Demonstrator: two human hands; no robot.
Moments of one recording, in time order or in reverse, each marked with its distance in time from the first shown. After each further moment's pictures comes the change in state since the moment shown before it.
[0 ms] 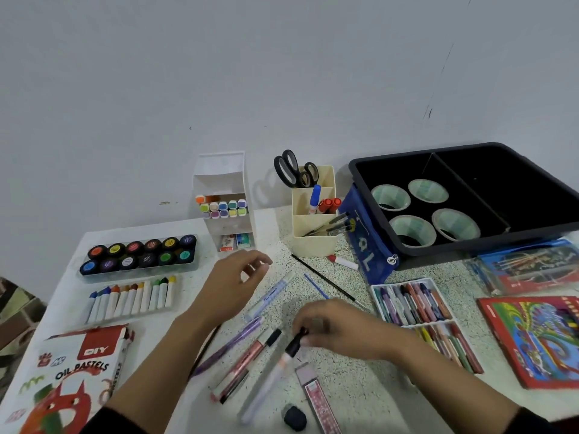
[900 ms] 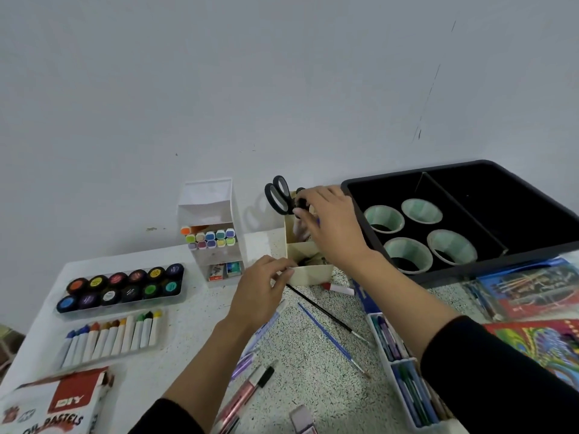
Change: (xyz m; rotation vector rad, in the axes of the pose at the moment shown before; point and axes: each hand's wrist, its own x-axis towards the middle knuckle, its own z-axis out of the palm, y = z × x) left_hand 0.063 0.013 0.051 -0.033 0.068 0.104; right_hand 0.102 -0.002 -0.124 -0.488 0.984 -0.070
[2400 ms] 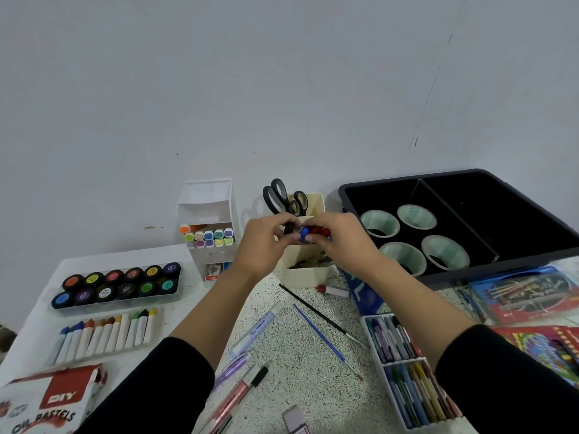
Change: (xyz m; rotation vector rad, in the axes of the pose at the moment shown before) left_hand 0.061 0.041 -0.027 -0.074 0.067 0.064; right_hand -0.016 0.025 -0.018 0.155 -0.289 0.030
